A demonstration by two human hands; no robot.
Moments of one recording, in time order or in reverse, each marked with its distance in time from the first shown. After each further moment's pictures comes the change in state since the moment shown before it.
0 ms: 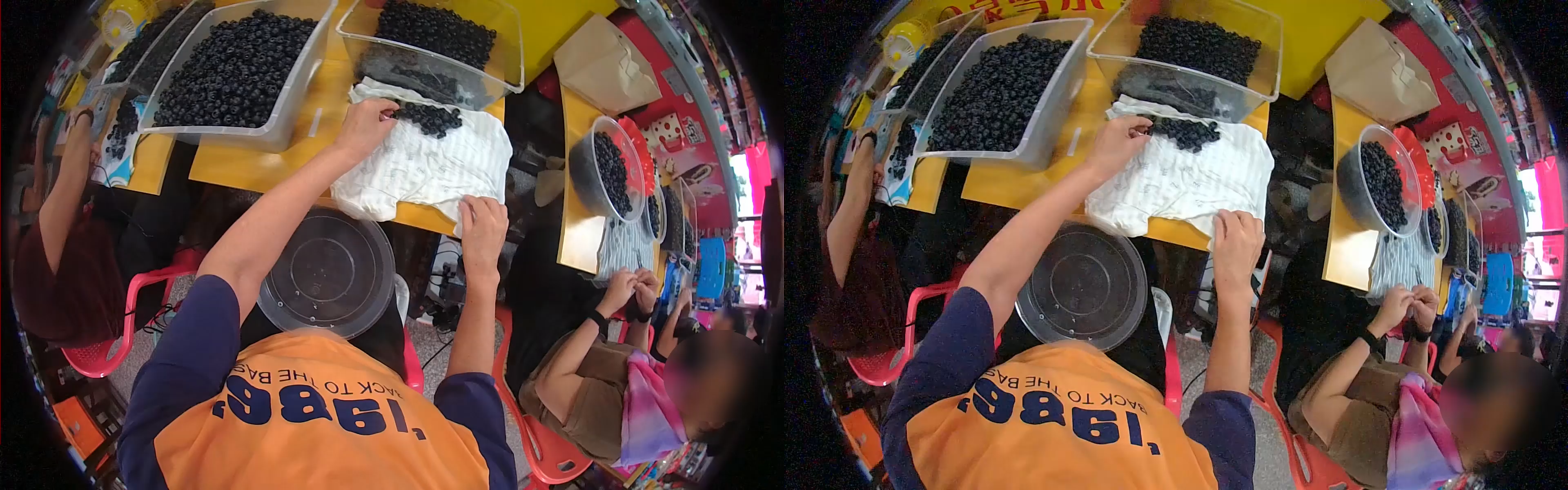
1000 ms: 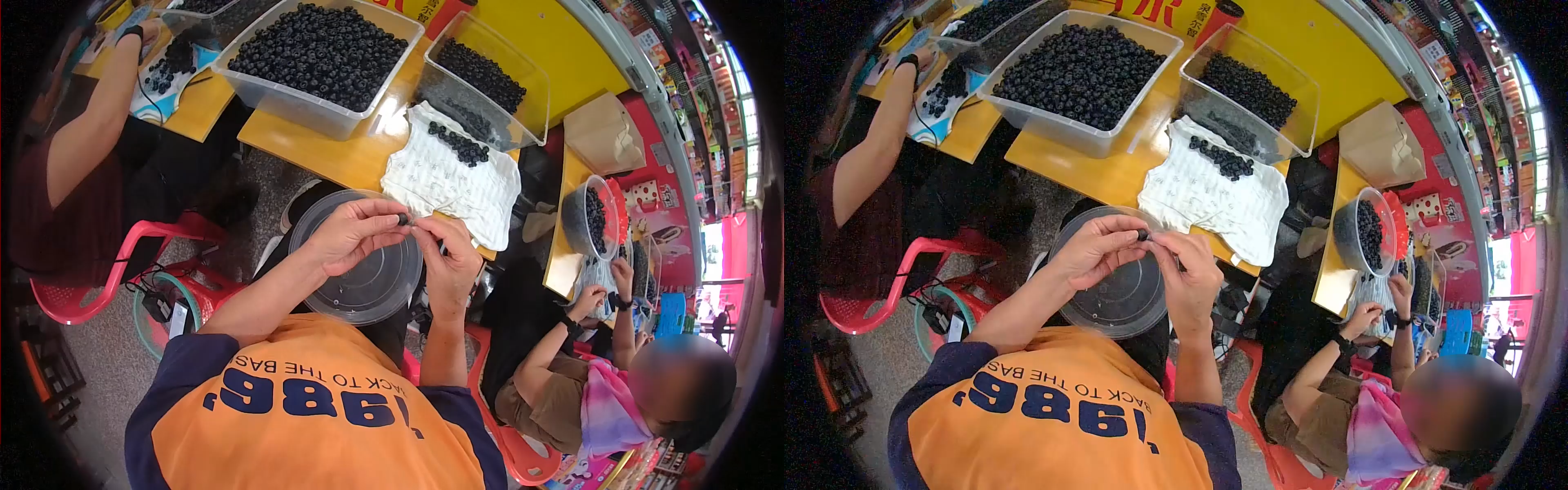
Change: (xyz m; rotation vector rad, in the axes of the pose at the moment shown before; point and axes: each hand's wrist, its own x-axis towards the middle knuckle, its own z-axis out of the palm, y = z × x) left_hand -0.193 0.071 -0.115 -1.650 -0.199 -0.595; right_hand -0.030 -0.192 -0.055 0.646 -0.073 -0.148
